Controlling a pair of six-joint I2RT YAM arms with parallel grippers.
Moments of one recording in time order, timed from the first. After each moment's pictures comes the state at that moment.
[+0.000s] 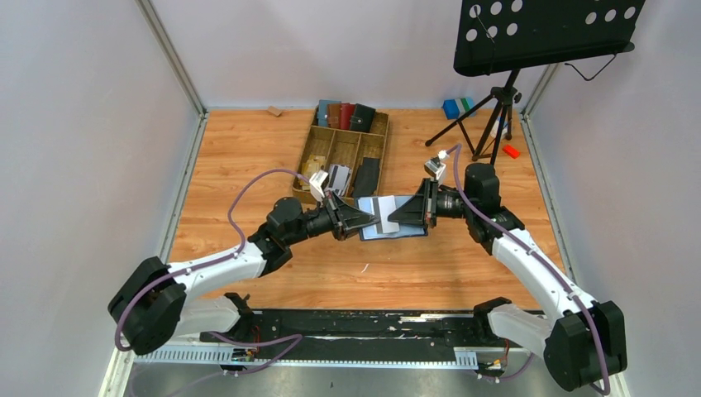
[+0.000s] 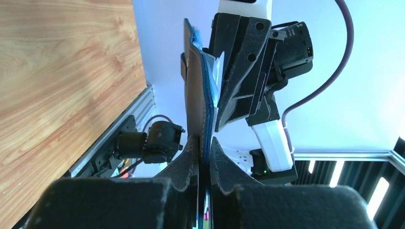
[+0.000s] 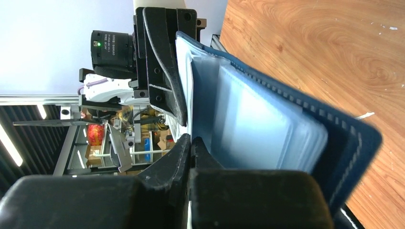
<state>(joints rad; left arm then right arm) -0.78 1.20 0.52 0.68 0.39 -1.50 0.32 1.07 0.72 0.00 -1.02 1.04</state>
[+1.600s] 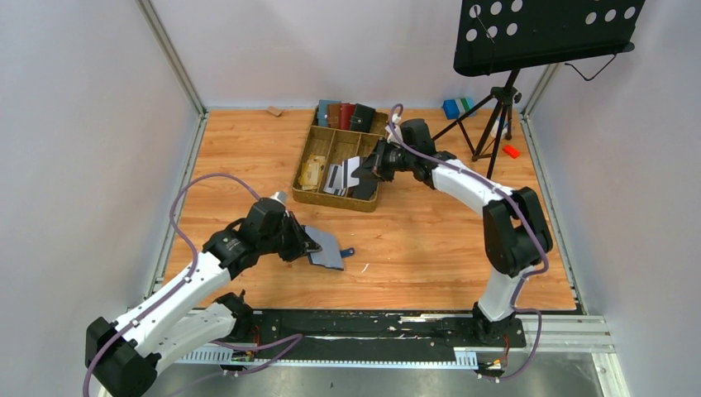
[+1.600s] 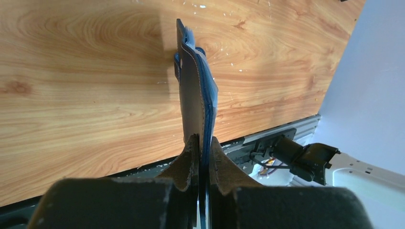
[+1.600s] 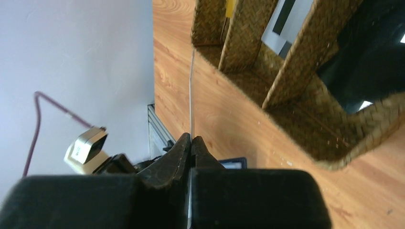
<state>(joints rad) -0.63 0.84 0.64 -0.57 0.15 -1.08 0.45 1.76 1.27 -0.08 -0.64 0.89</state>
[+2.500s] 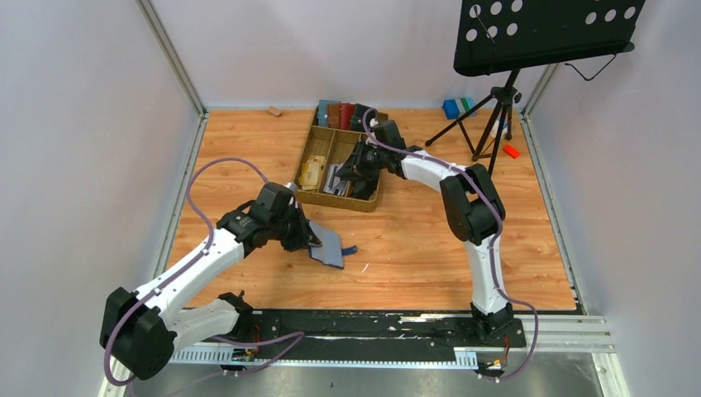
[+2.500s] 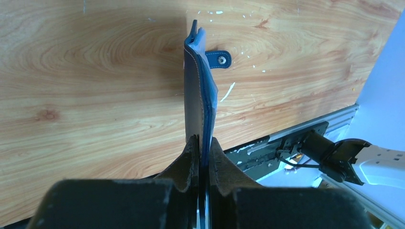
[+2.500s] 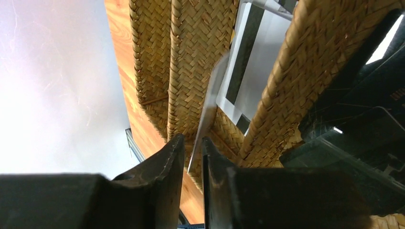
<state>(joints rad) -0.55 1.04 0.75 -0.62 0.23 -0.87 0.49 2.19 1.60 -0.09 -0.57 0.89</state>
